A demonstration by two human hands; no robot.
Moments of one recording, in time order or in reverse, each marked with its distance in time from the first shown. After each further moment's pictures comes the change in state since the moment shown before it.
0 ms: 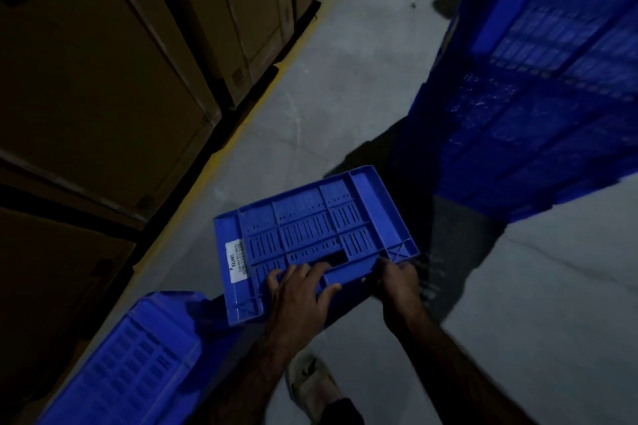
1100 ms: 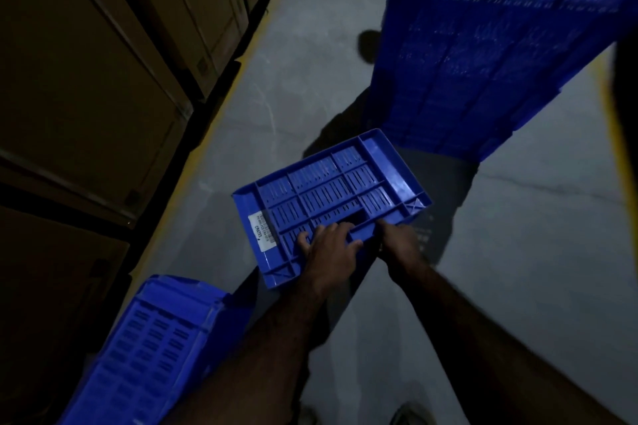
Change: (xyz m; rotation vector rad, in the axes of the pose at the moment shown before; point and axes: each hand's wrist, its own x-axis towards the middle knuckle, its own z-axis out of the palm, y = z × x) left_hand -0.044 0.029 0.021 -0.054 -0.326 0.012; right_hand -0.032 0.077 -0.034 0.031 0.039 -0.062
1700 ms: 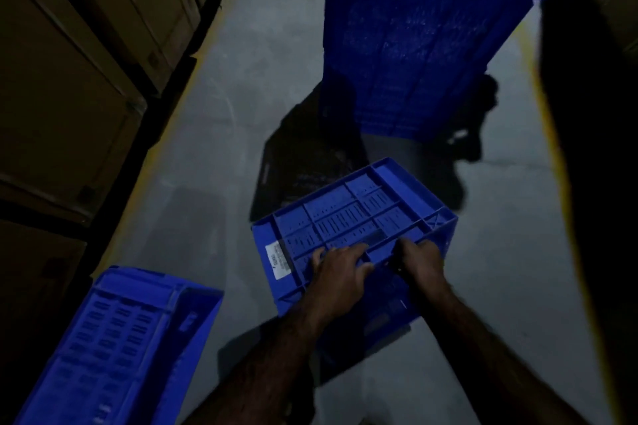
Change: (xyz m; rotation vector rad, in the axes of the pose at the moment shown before) left_hand -0.091 0.046 0.067 -0.071 -0.137 0.274; right_hand -0.072 0.041 -0.124 -0.155 0.269 0.007
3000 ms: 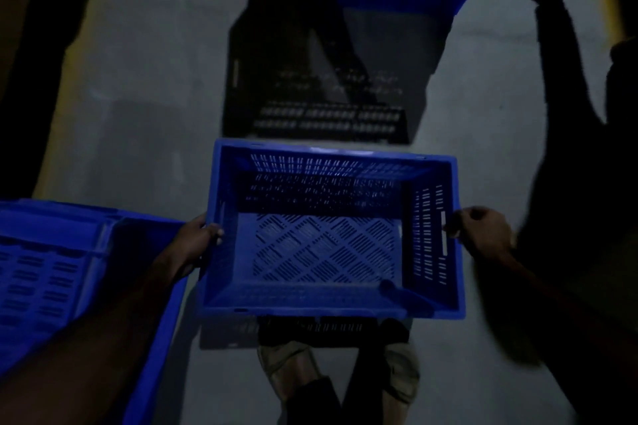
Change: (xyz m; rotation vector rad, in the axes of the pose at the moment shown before) left_hand 0.015 -0.332 0.062 -0.542 0.004 -0.817; right_hand 0.133 0.217 -0.011 -0.413 0.170 -0.016
